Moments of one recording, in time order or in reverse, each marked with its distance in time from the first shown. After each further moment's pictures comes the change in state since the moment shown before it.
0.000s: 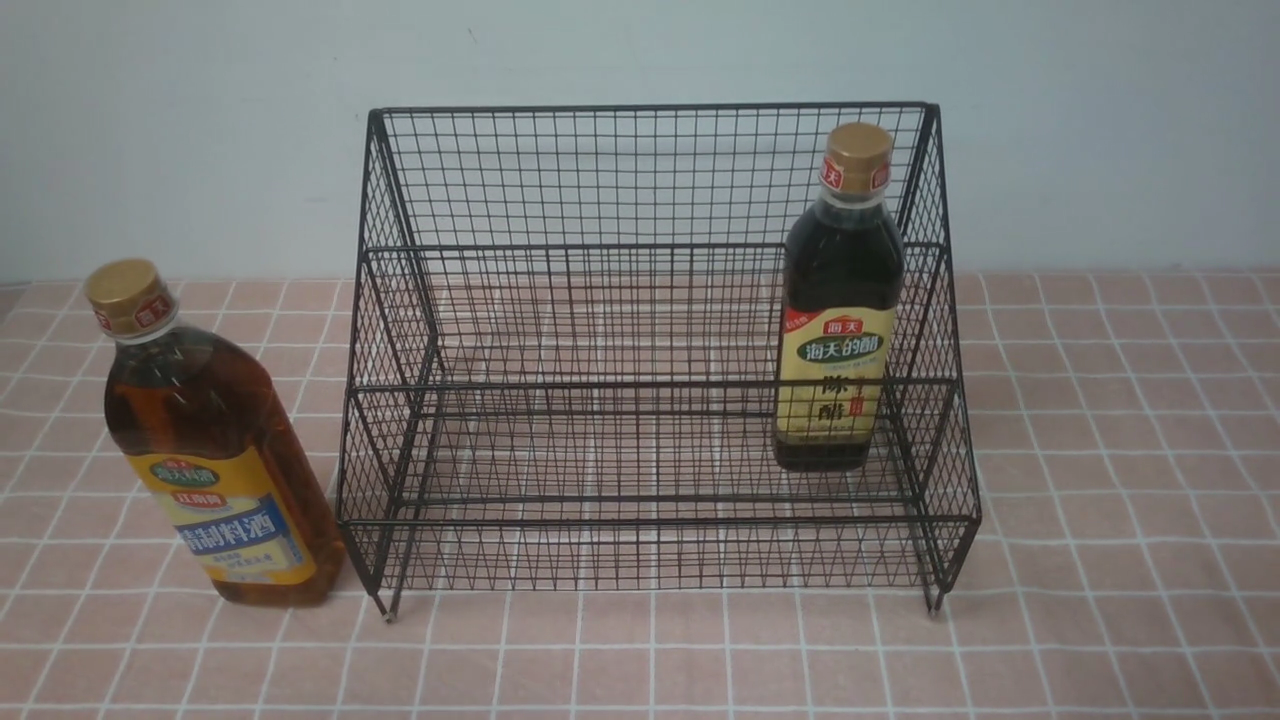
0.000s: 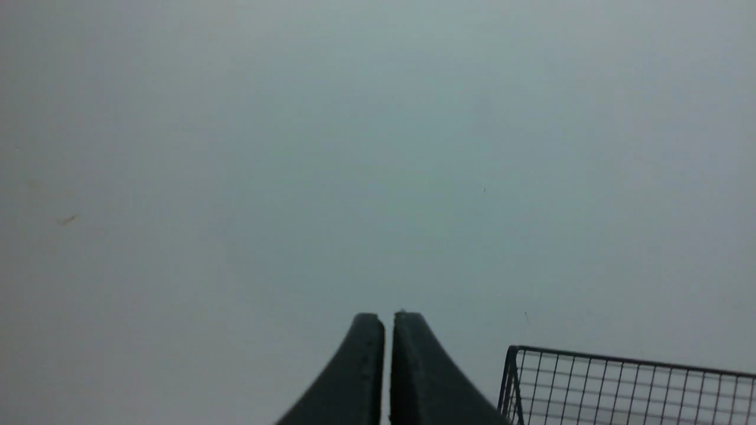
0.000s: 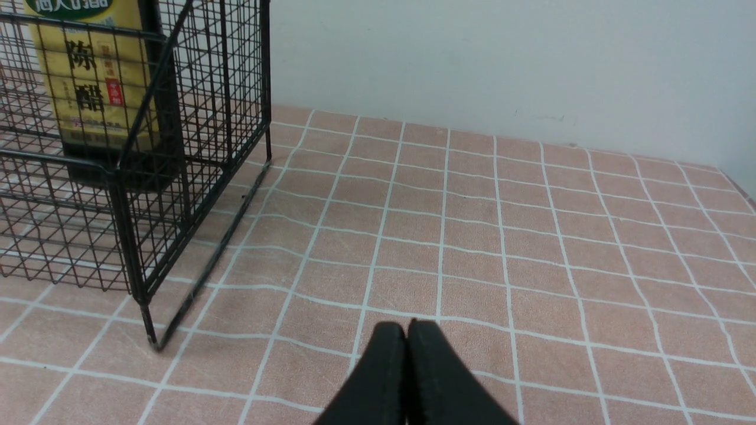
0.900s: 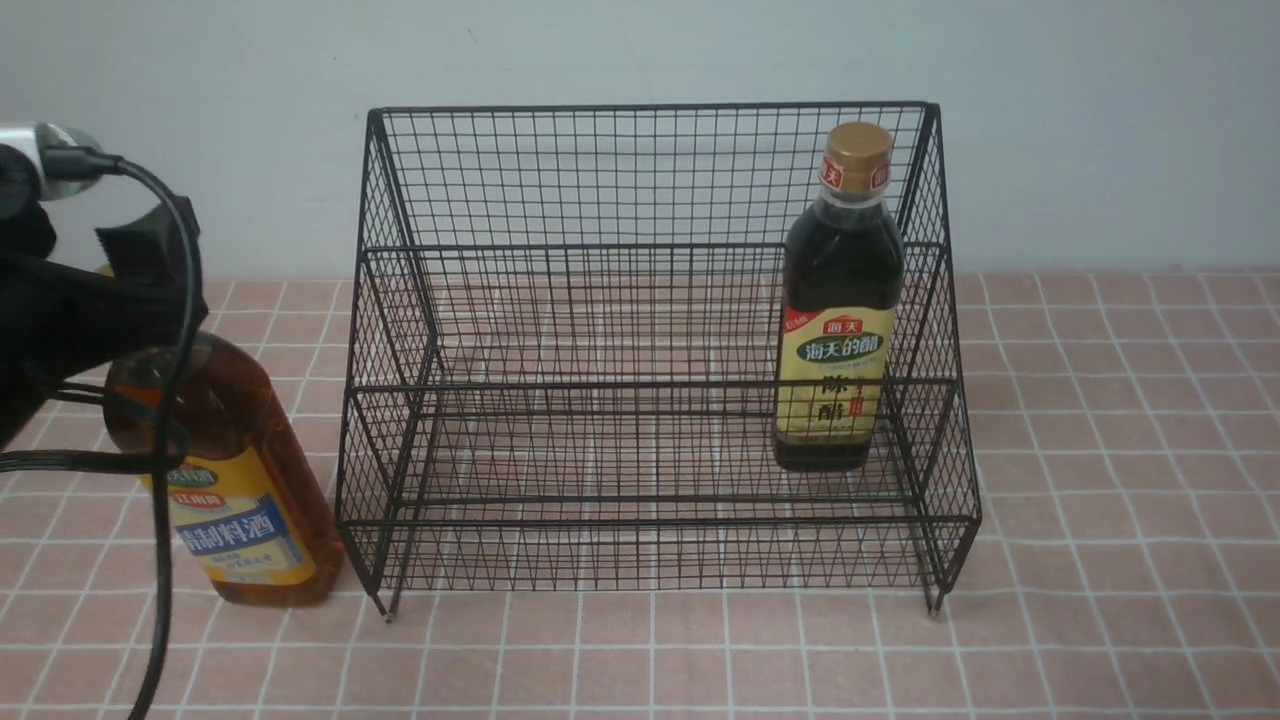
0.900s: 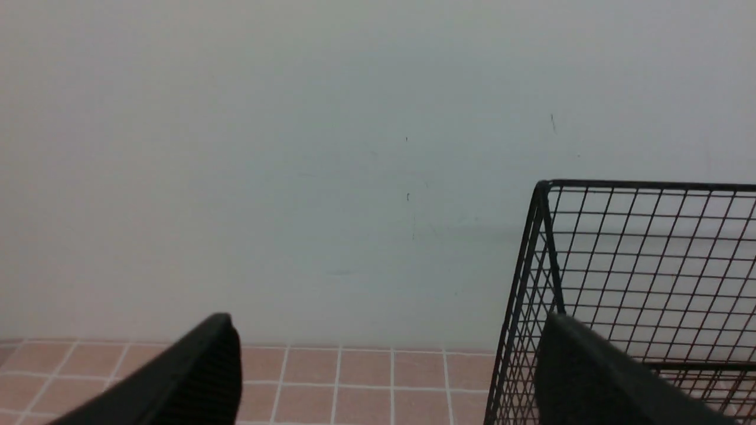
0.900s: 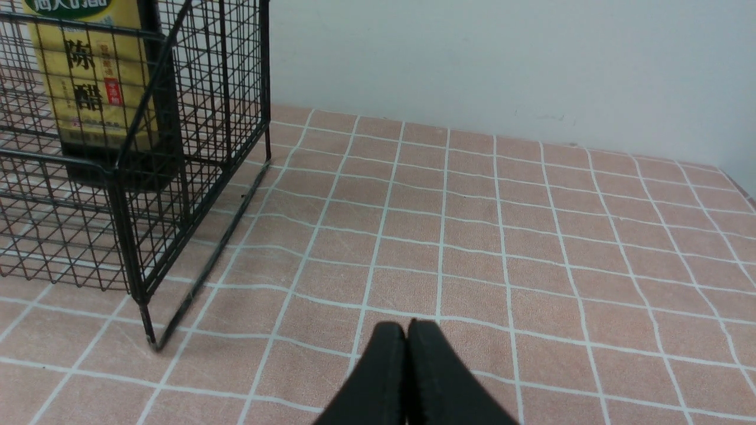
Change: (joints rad) right arm 0.000 0.000 0.000 -0.001 0.000 0.000; left arm -0.001 0.670 -0.252 0.248 -0.042 -0.216
